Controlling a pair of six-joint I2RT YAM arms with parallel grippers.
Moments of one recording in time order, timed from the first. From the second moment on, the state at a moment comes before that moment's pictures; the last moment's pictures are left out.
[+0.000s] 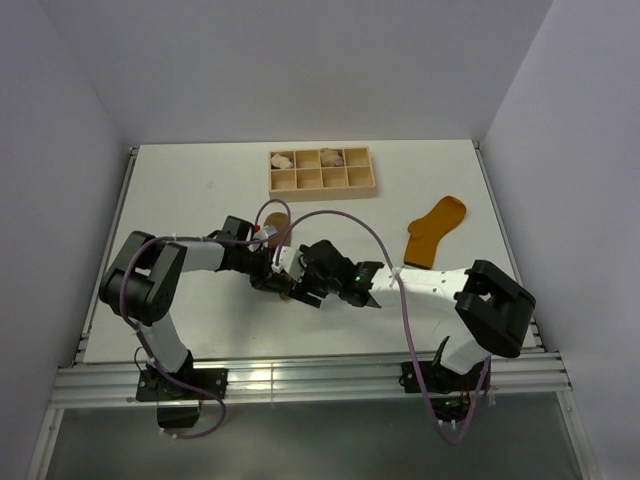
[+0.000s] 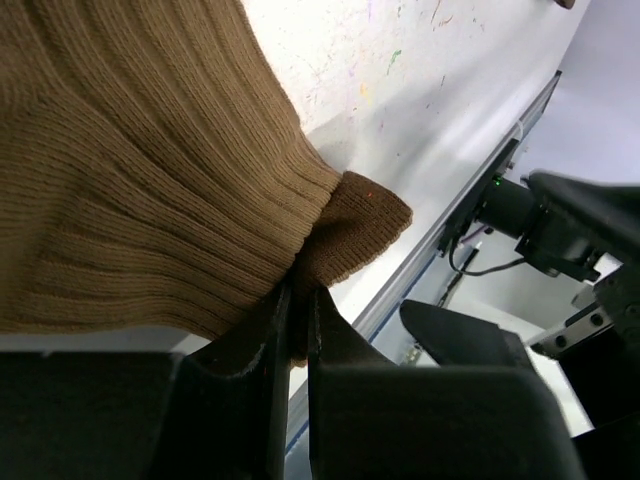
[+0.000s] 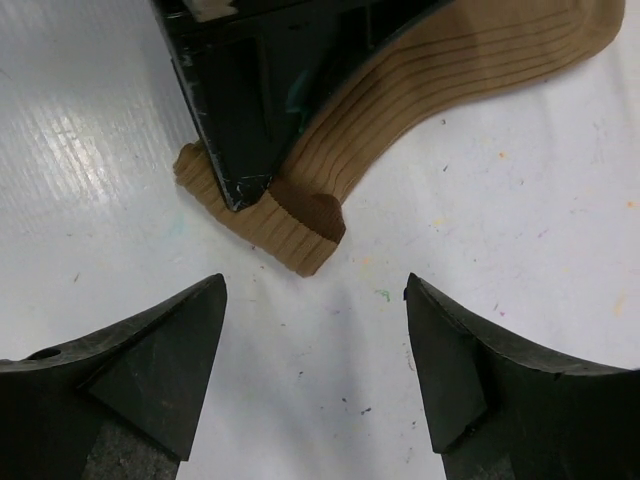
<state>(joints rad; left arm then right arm) -0.38 1.76 0.77 -0.10 0.81 -0.58 0.98 1.53 0.83 -0.03 0.02 -0.33</state>
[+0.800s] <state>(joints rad) -0.37 1.80 0.82 -0.22 0.86 -0.52 1.15 1.71 0.92 -0.08 0.27 -0.49</state>
